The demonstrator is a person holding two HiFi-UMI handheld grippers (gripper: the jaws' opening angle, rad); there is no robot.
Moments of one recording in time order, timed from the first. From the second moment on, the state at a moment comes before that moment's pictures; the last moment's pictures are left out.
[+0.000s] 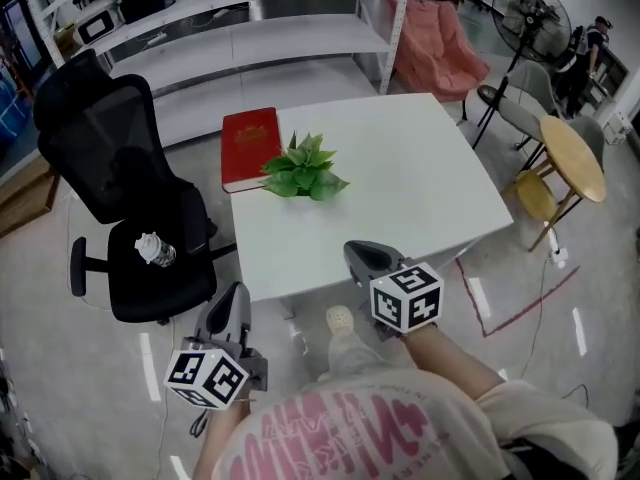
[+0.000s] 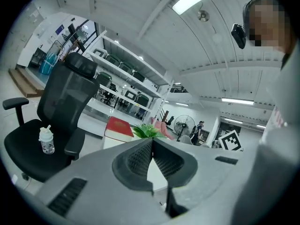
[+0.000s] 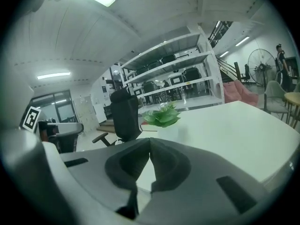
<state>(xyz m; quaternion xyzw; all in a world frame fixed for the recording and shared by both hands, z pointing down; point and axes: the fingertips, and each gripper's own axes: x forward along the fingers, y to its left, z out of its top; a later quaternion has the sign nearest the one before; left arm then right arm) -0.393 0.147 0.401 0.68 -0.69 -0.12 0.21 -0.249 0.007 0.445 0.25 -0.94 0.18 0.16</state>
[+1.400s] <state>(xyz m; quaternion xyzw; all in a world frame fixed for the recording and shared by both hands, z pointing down) -0.459 0.075 0.448 0.57 -0.77 -0.09 0.26 -0.359 -0.114 0.510 0.12 -0.97 0.09 0.18</state>
